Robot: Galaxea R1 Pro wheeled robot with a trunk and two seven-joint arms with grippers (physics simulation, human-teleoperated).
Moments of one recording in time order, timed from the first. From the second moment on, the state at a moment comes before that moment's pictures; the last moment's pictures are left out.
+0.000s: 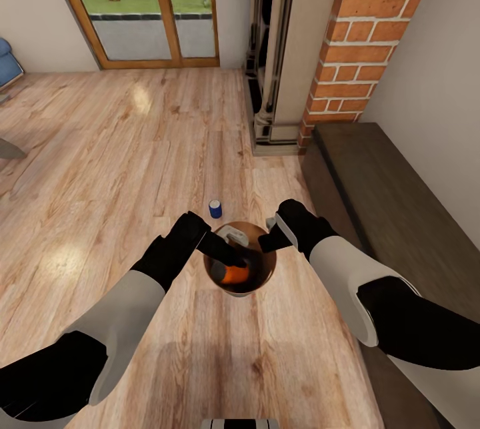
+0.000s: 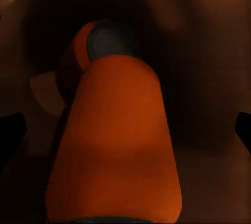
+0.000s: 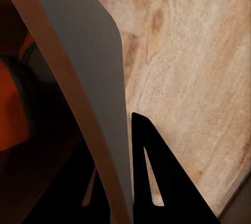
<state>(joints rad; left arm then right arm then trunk) -1.04 -0.13 -0.34 -0.81 -0.35 0.98 -0.77 -1.28 0.17 0.24 -0.35 0.01 1.05 0.18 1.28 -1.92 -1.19</state>
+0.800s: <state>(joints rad) -0.97 0.11 -0.31 -1.23 -0.34 1.00 -1.04 -1.28 0.17 0.23 -0.35 0.02 1.05 0.17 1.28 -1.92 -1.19</state>
